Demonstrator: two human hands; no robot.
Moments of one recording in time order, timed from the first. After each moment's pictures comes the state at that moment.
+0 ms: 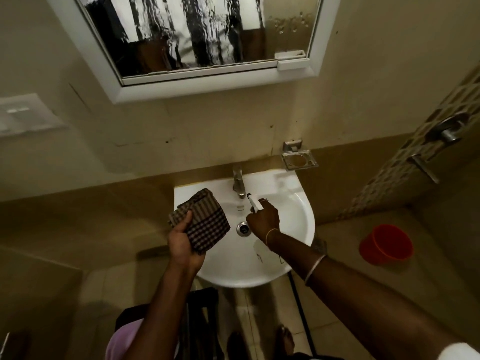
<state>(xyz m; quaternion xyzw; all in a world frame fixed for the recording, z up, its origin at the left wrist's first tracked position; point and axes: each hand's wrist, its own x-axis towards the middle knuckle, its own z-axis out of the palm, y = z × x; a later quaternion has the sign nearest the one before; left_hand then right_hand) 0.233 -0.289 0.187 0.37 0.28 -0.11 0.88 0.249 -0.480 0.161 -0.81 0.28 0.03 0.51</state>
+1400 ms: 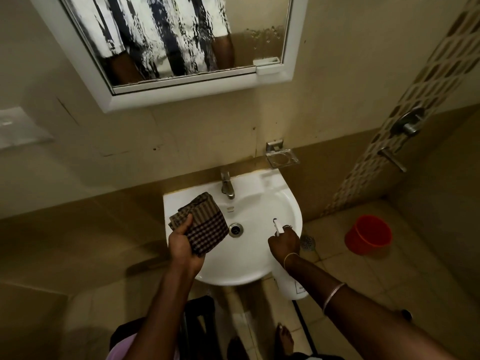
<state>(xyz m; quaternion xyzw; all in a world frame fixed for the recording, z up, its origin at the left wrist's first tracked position) 0.225 -0.290 0.184 0.38 0.25 -0.17 0.87 0.167 -0.514 0.134 -0.80 0.41 0.01 0.44</state>
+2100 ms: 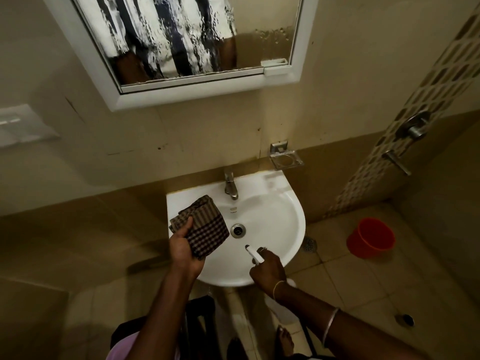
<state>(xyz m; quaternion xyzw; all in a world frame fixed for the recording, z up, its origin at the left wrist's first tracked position) 0.223 -0.284 0.185 0.37 0.26 -0.16 0.87 0.129 -0.460 0.110 -0.84 0.27 0.08 0.47</state>
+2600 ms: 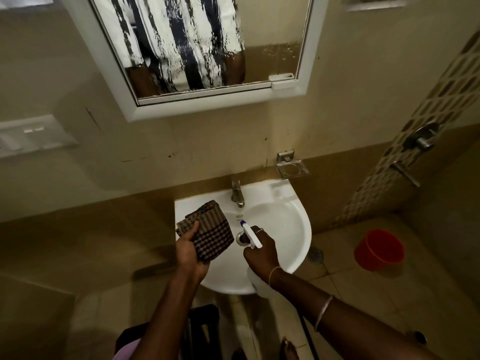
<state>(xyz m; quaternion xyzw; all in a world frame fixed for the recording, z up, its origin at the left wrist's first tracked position) 0.221 -0.284 0.203 0.39 0.27 -0.15 0.87 0.175 -0.444 0.156 -0.79 0.19 -0.05 0.57</state>
